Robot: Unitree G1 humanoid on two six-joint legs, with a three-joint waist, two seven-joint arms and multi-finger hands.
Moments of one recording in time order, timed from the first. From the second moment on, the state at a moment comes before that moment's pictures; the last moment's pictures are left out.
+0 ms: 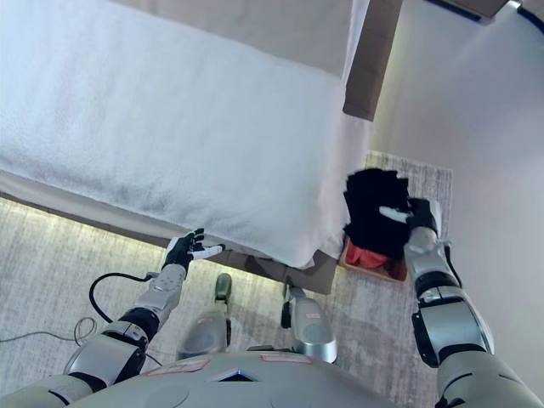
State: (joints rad) left arm -0.20 0.27 -0.30 1.07 -0.19 -0.11 0.16; right arm -0.38 -0.51 0.16 1.21 0.20 -0.04 -0.21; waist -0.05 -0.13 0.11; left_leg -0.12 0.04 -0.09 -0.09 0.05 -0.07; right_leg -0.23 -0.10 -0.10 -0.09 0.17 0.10
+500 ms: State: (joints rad) left arm -0.09 0.27 -0.37 1.10 -0.19 -0.10 0.08; right arm -0.32 -0.67 0.05 1.39 0.25 -0.02 -0.14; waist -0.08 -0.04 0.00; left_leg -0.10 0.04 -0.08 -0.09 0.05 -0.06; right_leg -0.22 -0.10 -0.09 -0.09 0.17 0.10
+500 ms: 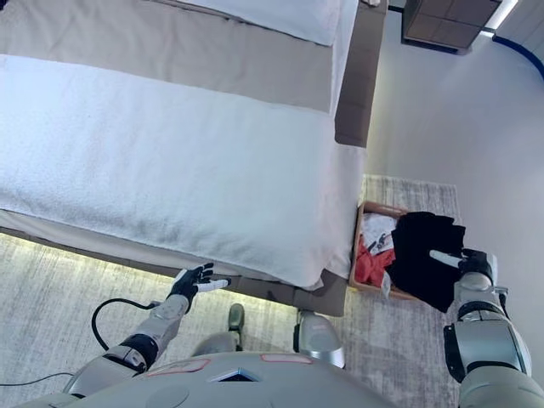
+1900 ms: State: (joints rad) left arm -0.07 0.21 -0.39 1.10 -0.19 -0.08 0.06; right arm -0.43 -0.80 0.04 1.42 0.31 0.00 -0.13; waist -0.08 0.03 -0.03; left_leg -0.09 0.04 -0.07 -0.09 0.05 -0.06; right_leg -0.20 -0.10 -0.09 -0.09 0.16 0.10
